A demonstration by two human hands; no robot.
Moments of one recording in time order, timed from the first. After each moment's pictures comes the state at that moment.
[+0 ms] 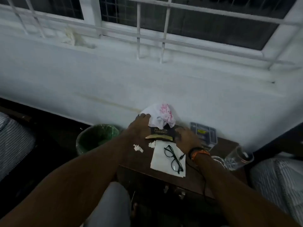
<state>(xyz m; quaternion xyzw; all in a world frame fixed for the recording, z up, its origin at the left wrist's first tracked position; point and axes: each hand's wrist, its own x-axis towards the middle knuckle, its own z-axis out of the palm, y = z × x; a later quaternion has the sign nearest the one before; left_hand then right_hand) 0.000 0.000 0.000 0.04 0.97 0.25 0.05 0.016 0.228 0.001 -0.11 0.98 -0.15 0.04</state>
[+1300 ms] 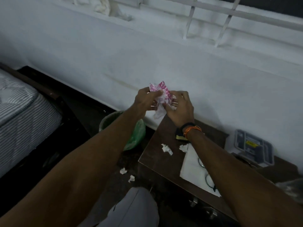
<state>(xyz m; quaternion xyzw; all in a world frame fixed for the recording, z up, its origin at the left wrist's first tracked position) -0.065 -0.118 -0.010 -0.19 0.65 0.73 -0.03 -0.079 0.042 -0.019 -0.21 0.90 -0.36 -0.11</state>
